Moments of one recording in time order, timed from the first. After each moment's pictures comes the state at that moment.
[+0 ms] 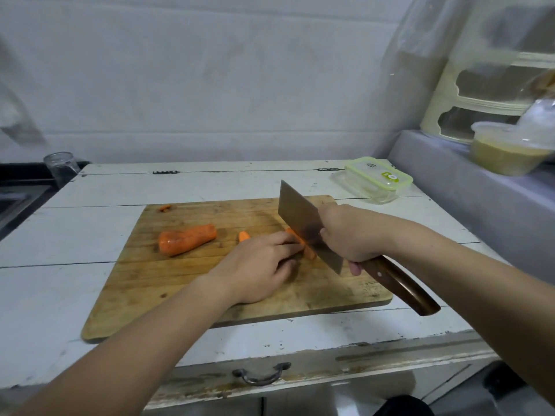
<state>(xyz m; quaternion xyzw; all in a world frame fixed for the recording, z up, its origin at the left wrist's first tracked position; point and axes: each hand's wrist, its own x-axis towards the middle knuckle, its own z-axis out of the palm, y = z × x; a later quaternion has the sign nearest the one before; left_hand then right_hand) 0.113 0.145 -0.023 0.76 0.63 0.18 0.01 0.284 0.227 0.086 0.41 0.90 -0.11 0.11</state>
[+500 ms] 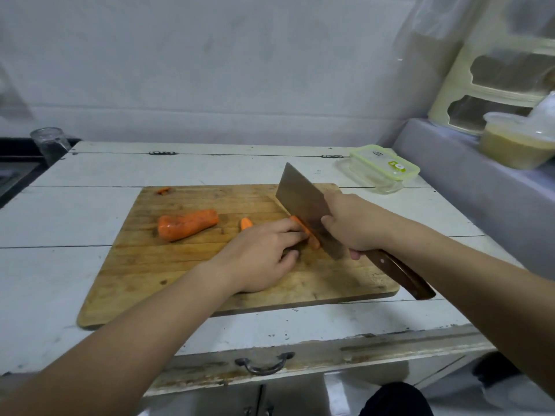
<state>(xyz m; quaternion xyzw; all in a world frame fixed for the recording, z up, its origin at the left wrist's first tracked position) 0.108 0.148 -0.030 0.76 0.62 0.19 0.04 0.275 0.240 0.065 0.44 0.89 -0.11 0.05</state>
